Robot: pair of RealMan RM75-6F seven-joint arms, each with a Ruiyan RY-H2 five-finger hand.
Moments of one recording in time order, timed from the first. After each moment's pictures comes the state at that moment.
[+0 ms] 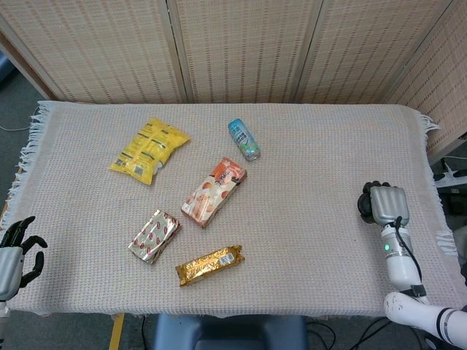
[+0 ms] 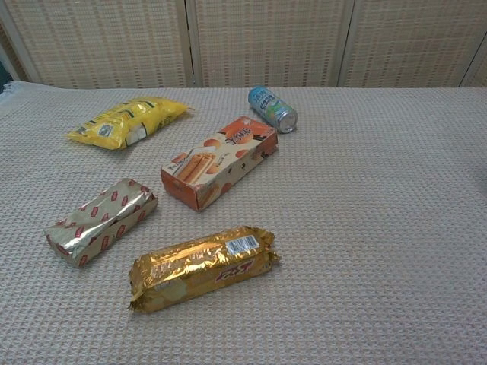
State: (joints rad) left arm -0.08 -1.11 -0.05 -1.63 1.45 1.48 0.10; right arm 0.56 -1.29 0.11 -1.50 -0.78 1.14 -0.55
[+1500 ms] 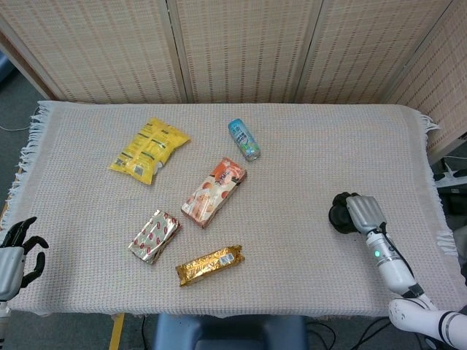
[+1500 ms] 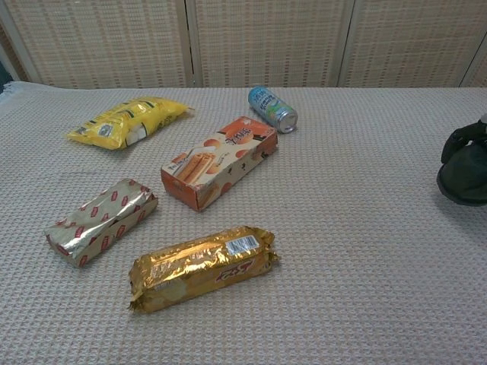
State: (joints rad) left arm -0.09 -1.10 -0.05 -1.64 1.44 1.47 0.10; right arm 0.51 -1.33 0.11 -1.40 -1.11 0.94 -0.13
